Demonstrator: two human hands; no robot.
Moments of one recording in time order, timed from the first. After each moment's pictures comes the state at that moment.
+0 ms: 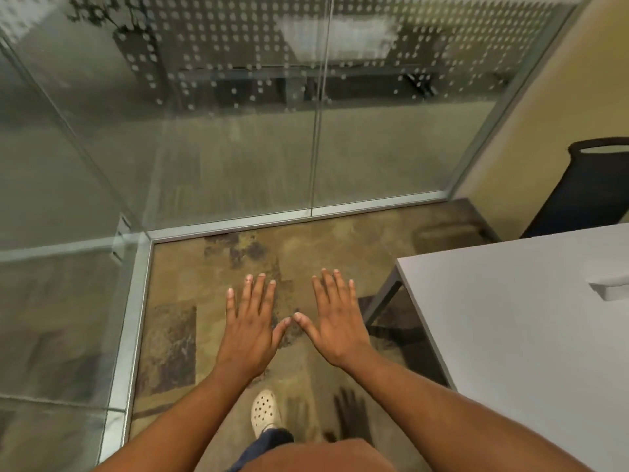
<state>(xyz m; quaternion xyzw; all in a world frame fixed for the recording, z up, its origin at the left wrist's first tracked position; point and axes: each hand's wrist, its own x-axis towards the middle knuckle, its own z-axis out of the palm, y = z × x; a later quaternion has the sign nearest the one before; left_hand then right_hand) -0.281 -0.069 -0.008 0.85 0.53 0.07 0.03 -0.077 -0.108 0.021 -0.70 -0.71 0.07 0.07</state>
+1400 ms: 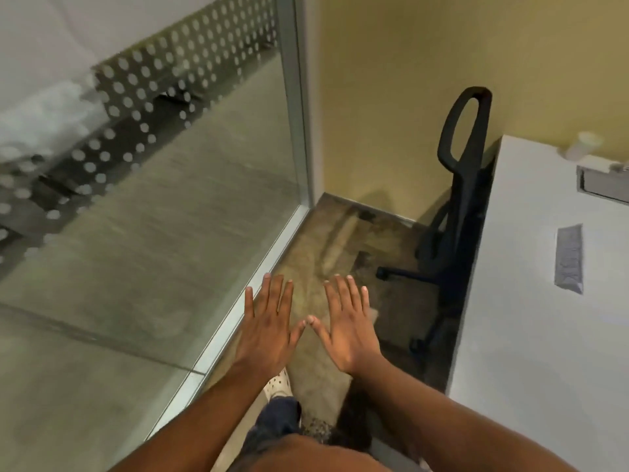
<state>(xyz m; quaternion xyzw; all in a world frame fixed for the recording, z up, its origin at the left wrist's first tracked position) 0.304 0.521 -0.013 1.00 0.08 0.04 -0.02 0.388 0.345 -0.009 -0.94 -0.30 0.09 0.14</state>
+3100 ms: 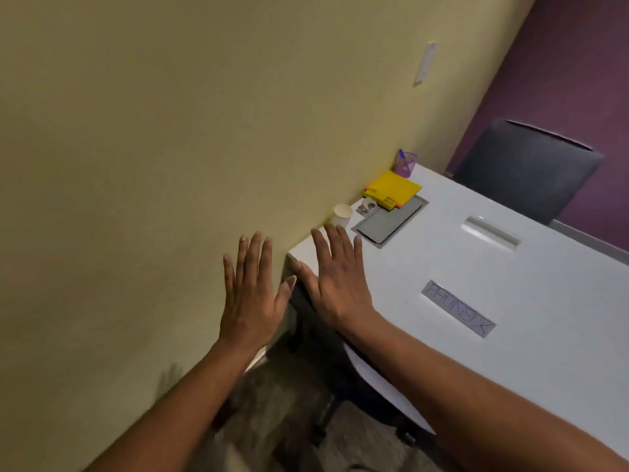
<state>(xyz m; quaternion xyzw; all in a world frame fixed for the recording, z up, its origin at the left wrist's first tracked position) 1.197 0.425 0.113 0.85 -0.47 0.09 0.24 1.073 0.300 0.160 -0.93 0.30 -0.17 0.13</state>
